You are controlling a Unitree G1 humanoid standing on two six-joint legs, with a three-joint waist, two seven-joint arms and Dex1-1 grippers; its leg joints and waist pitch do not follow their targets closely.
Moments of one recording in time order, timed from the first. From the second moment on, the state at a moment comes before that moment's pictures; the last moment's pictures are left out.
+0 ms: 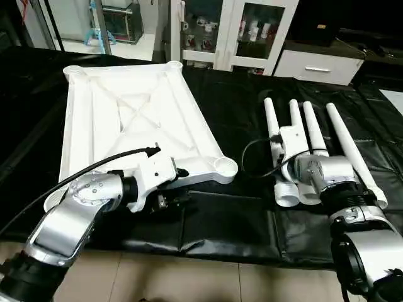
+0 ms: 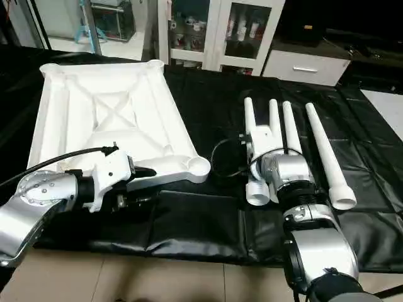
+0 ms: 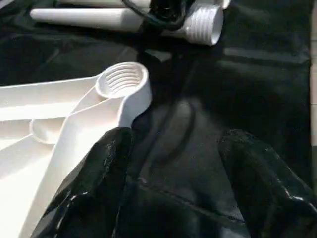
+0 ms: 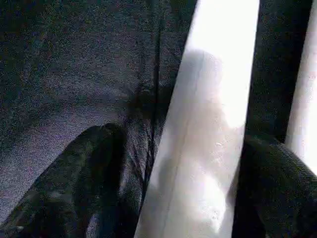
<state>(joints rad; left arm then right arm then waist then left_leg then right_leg) -0.31 0.58 -0.24 -0.23 -0.11 0.47 -0.96 -0.84 -0.28 -0.03 0.89 0.13 0.75 0.20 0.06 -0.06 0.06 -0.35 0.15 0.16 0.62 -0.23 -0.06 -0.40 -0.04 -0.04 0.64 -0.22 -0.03</state>
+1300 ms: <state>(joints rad) -0.50 0.32 -0.04 -0.14 -0.24 0.64 -0.64 -0.88 -0.26 -0.28 0.74 0.36 0.74 0.30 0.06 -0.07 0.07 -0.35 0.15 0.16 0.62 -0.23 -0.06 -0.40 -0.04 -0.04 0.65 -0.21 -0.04</state>
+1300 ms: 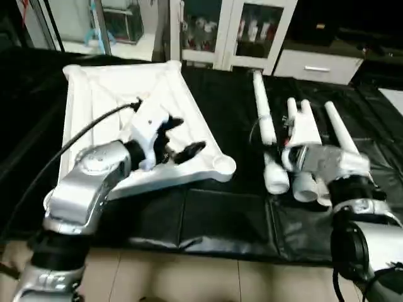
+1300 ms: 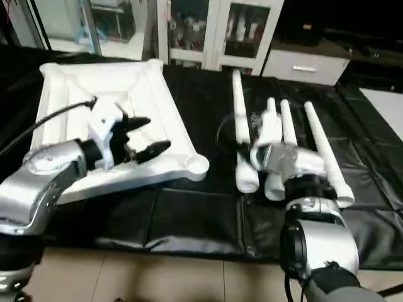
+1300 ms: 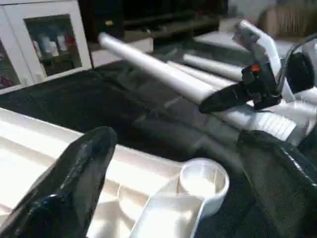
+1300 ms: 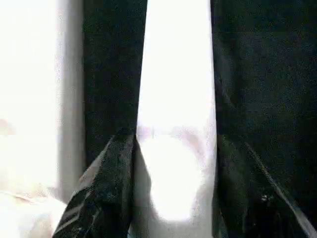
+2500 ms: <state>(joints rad) -0.80 0.10 0.18 -0.08 -0.64 0.93 -0.50 -0.62 -0.31 -0.14 -0.05 0.70 0.87 0.69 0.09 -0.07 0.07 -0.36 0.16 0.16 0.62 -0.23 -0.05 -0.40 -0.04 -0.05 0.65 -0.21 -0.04</state>
